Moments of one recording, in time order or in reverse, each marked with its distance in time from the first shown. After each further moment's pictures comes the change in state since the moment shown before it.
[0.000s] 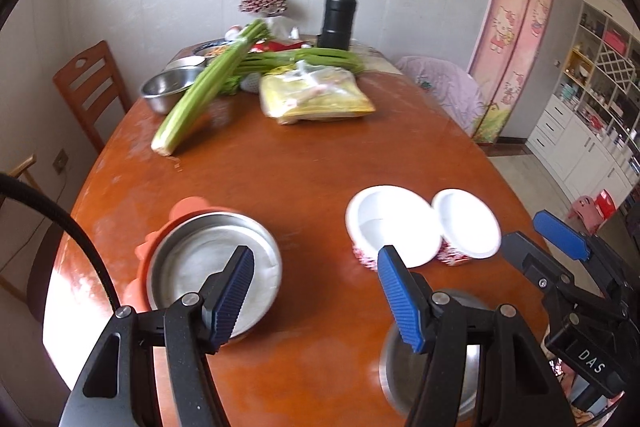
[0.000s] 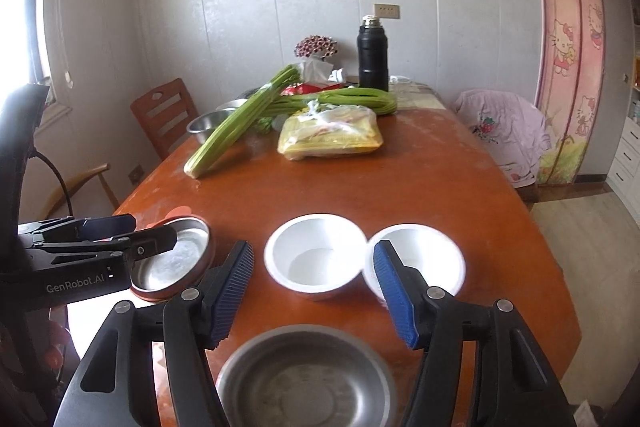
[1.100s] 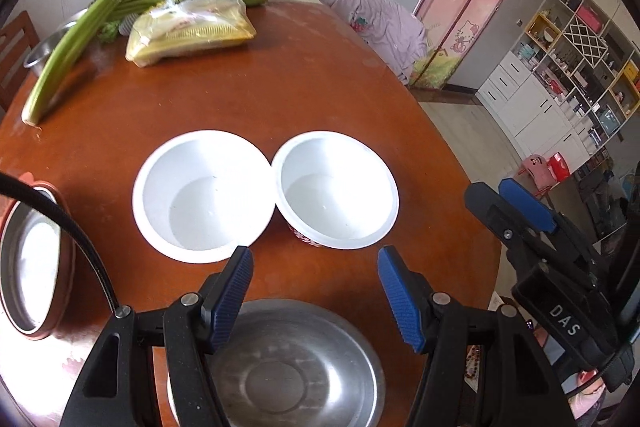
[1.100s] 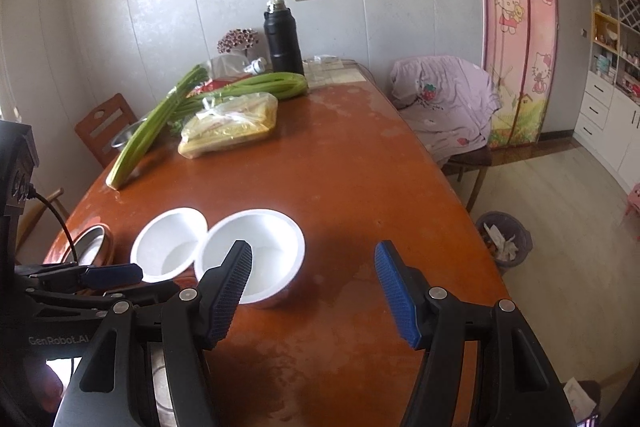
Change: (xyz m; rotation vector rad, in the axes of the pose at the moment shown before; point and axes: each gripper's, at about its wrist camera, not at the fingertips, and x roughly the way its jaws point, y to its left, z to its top) left arm 0.090 -0.129 0.001 0.014 0.246 -0.218; right arm 0.004 -0.147 -0.018 0.141 0.060 -0.119
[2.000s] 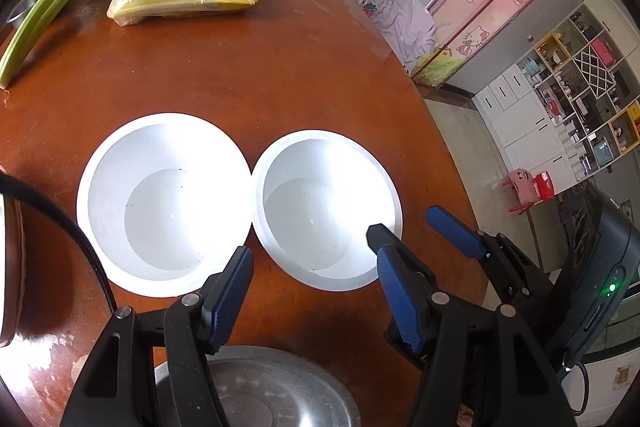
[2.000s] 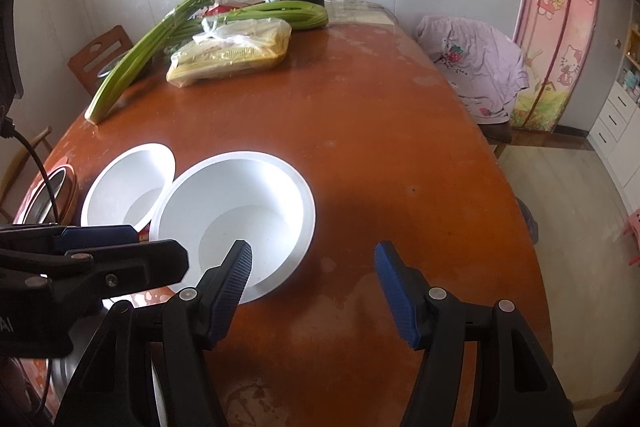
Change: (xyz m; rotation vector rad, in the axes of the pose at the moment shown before) left arm 0.048 0.007 0.030 -0.126 0.082 -0.079; right arm 0.096 0.014 -0.003 -0.123 0.210 0.010
